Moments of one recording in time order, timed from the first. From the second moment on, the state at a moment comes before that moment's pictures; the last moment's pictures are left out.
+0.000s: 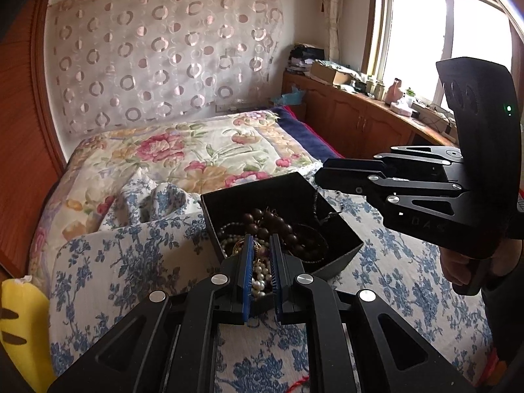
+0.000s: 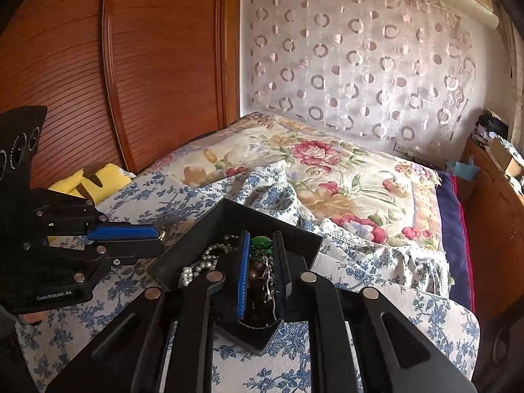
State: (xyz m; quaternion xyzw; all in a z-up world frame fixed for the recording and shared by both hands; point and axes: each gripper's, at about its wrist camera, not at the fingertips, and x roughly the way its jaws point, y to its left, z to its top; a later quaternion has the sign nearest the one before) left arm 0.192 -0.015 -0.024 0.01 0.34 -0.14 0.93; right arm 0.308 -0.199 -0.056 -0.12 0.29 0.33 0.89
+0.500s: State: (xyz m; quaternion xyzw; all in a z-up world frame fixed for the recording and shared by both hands) left arm 0.219 -0.023 -0.025 0.02 0.34 -0.15 0.93; right arm 0.312 -0.218 -0.069 -0.11 0.30 0.31 0.89
